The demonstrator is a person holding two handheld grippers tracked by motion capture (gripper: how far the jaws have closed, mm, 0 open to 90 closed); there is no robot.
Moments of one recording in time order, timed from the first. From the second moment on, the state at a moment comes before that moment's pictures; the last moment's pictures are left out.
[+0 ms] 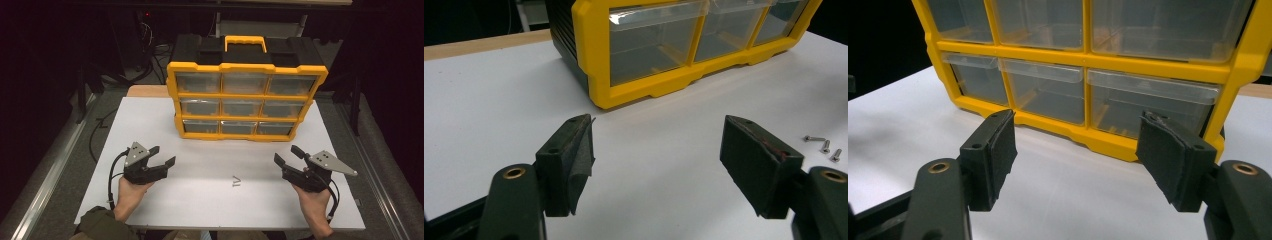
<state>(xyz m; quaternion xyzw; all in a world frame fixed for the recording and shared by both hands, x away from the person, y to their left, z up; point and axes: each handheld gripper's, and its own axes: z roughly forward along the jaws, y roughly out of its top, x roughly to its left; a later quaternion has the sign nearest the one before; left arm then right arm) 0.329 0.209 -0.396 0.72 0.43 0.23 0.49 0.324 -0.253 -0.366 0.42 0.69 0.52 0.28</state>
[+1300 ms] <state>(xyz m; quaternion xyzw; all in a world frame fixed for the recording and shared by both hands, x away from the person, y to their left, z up) 0.329 0.208 -0.396 0.73 0.43 0.23 0.49 0.361 -0.214 -0.363 0.41 0.69 0.53 0.25</state>
